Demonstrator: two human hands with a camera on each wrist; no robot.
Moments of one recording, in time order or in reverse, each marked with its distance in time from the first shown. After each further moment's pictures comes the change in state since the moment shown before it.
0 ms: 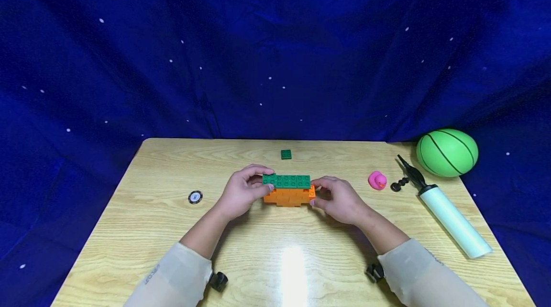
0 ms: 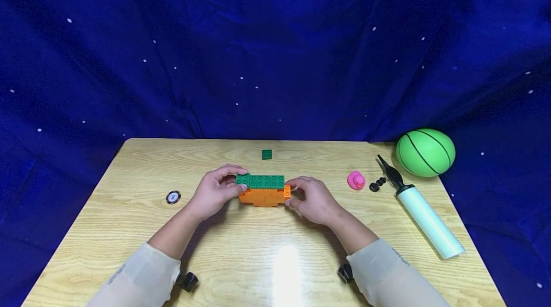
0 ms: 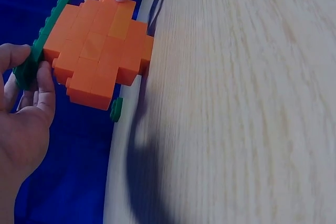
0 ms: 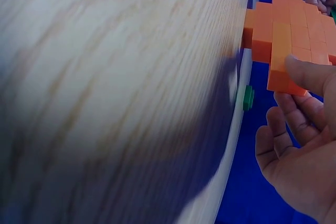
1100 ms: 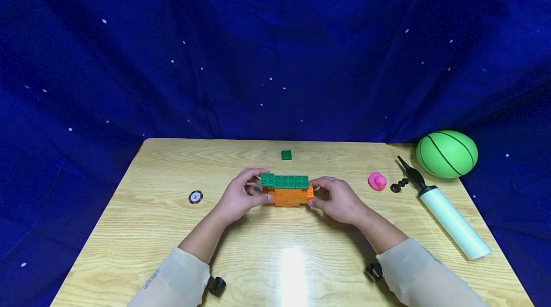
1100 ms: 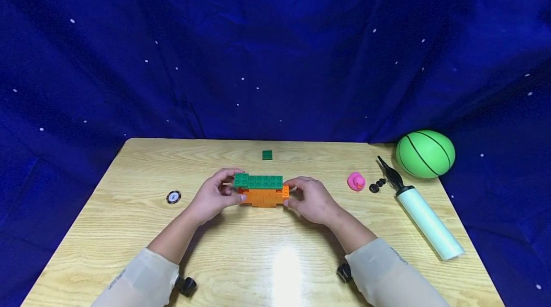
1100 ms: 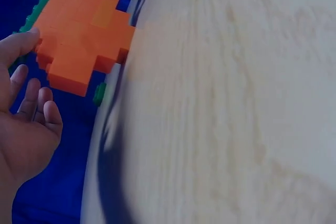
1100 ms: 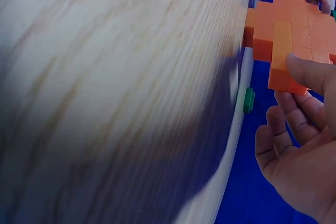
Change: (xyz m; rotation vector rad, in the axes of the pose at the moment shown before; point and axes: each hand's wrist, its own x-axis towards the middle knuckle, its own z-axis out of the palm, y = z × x) left_hand -0.006 -0.020 -0.005 0.055 -0.008 -0.041; right_hand 0.003 -0.001 0.001 0.017 -0.013 0.009
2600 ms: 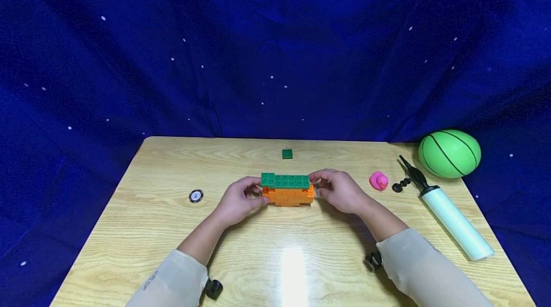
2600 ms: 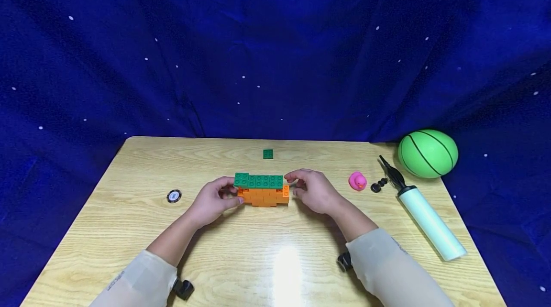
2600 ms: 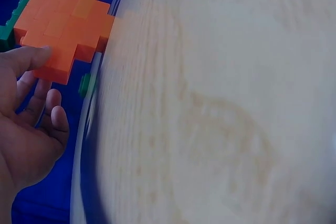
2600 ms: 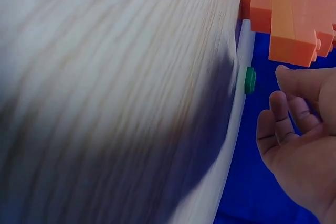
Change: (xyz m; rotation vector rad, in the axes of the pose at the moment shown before) left_hand -0.005 -0.017 0.001 0.126 0.047 -0.058; right_hand 0.017 0.011 -0.011 0.044 -0.049 -0.025
